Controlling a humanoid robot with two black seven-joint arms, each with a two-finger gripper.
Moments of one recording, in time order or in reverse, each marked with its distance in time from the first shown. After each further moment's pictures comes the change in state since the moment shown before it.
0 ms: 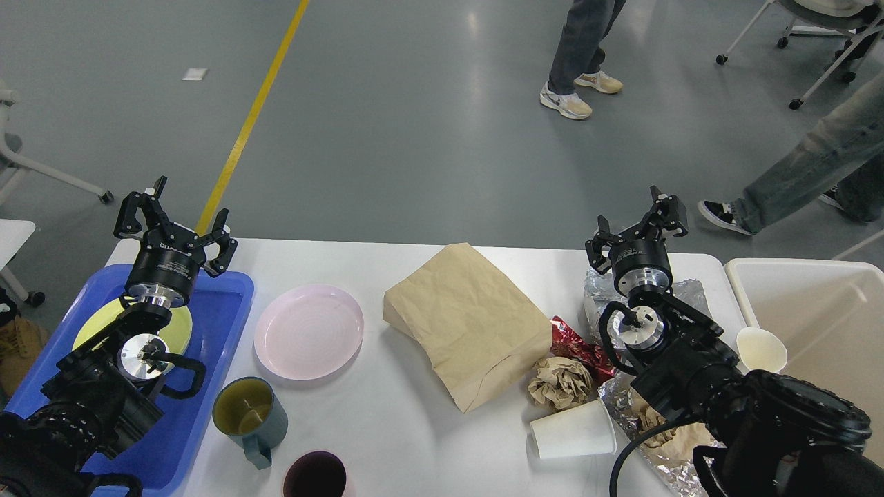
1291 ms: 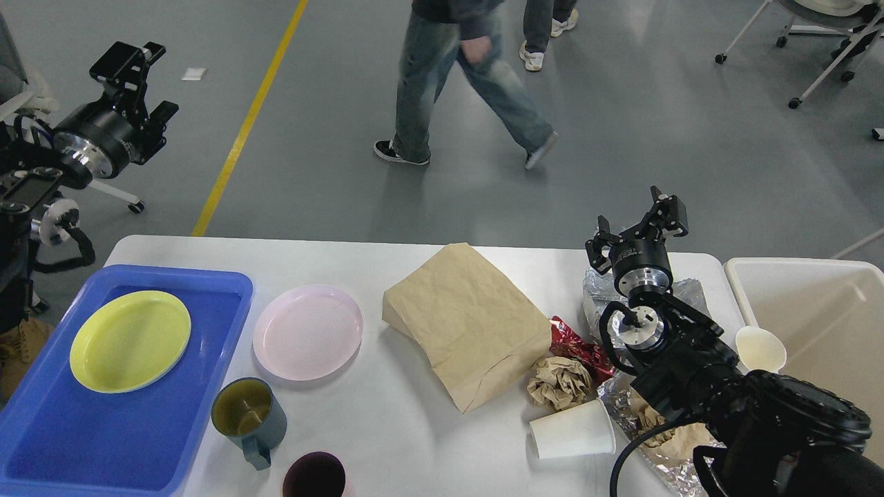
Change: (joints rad) left arm -0.428 0.241 0.930 -0.006 0.017 0.269 0.014; right arm 0.000 0.000 0.000 -0.001 0.000 0.001 0.000
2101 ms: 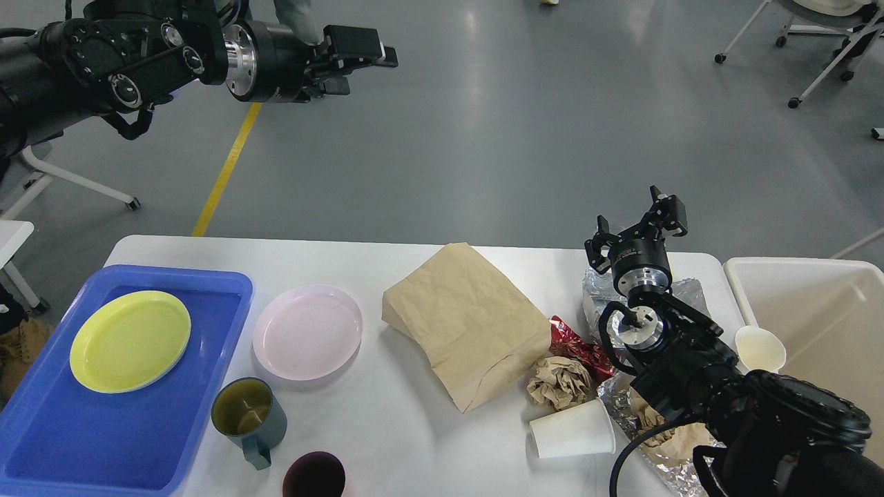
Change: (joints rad) left arm -0.661 -0.160 0.992 -0.461 0.007 -0.118 0.000; right arm 0.000 0.000 0.001 0.001 0.000 0.001 0.000
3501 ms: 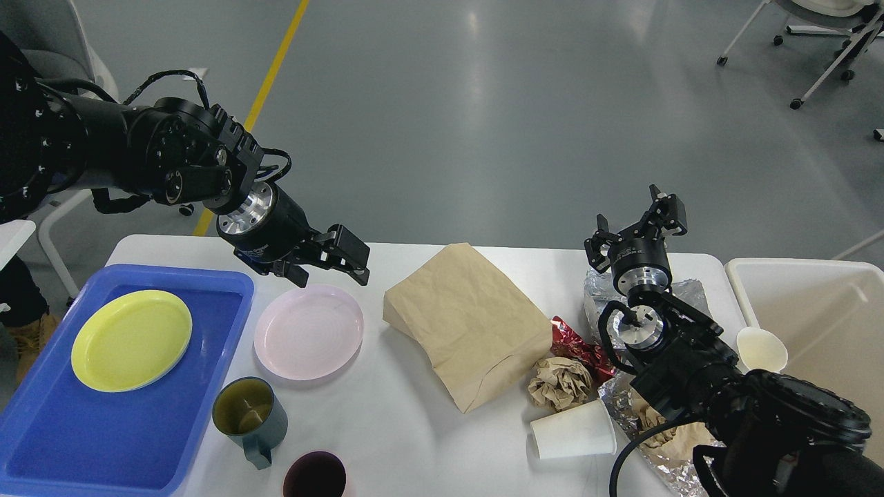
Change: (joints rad) left arm -0.126 -0.169 0.389 -0.469 -0.003 -0.131 -0.003; right arm 0.002 0.000 -0.002 0.001 0.000 0.003 0.000
